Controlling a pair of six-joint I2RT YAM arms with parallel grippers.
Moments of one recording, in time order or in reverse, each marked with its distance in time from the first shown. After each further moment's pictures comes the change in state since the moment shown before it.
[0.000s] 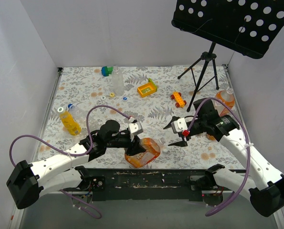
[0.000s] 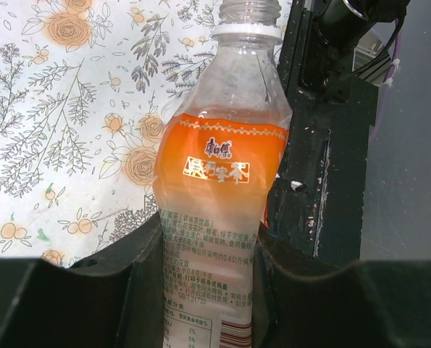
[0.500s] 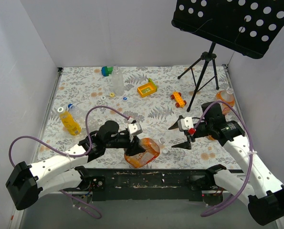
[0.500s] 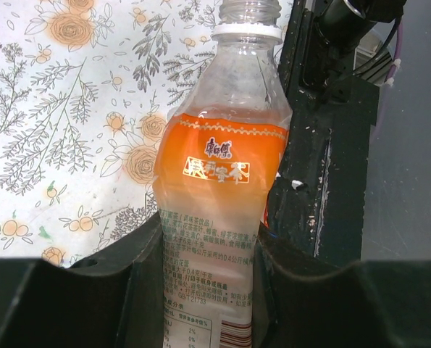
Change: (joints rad) left arm 0.000 -0.016 -0.008 0.000 -0.004 0.000; right arm -0.108 -0.102 -0.084 0.019 -0.057 0.100
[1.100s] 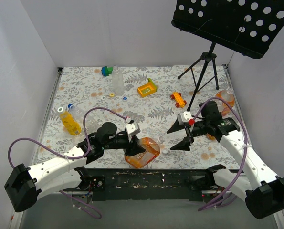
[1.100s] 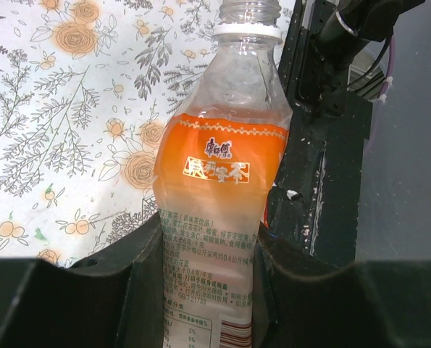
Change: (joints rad) left arm 0.000 -0.039 -0.044 0.051 -0.014 -0.046; right arm -0.039 0.061 -0.042 0.042 -0.143 0.159
